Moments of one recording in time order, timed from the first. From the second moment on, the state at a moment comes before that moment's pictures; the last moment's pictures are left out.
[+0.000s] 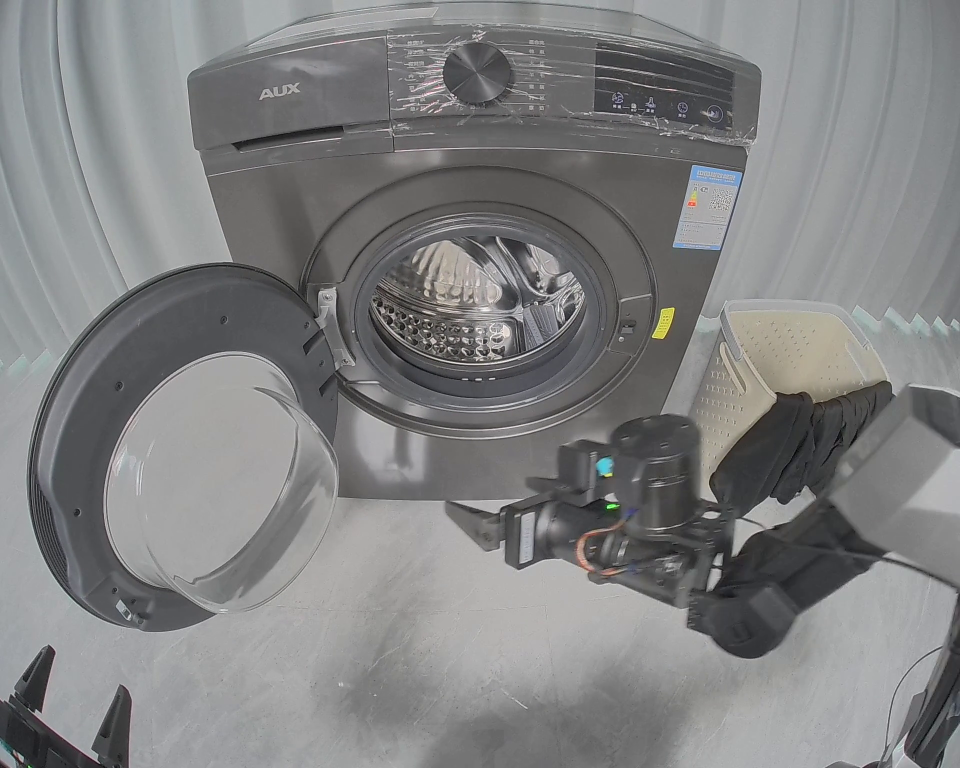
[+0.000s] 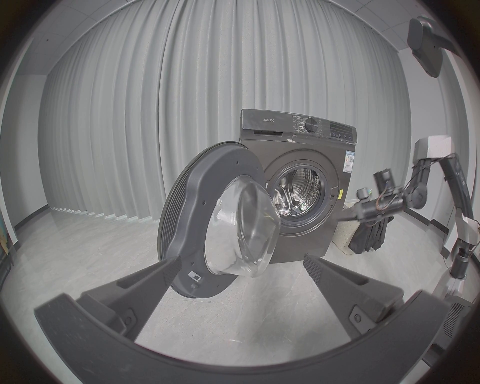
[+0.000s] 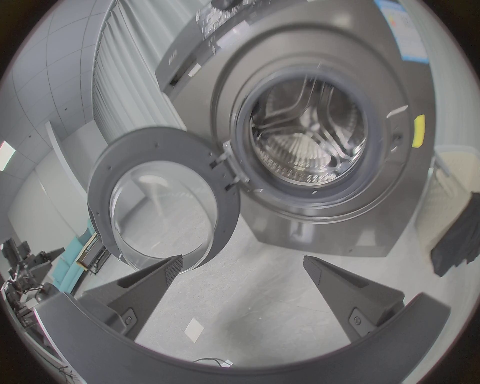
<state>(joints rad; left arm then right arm) 0.00 0.02 -0.02 0.00 -0.01 -0.01 0.77 2.07 -0.89 -0.94 -0.04 0.27</state>
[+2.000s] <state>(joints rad) 0.00 0.02 -0.02 0.00 -0.01 -0.01 0.09 0.11 -0.02 -0.08 -0.03 -0.01</state>
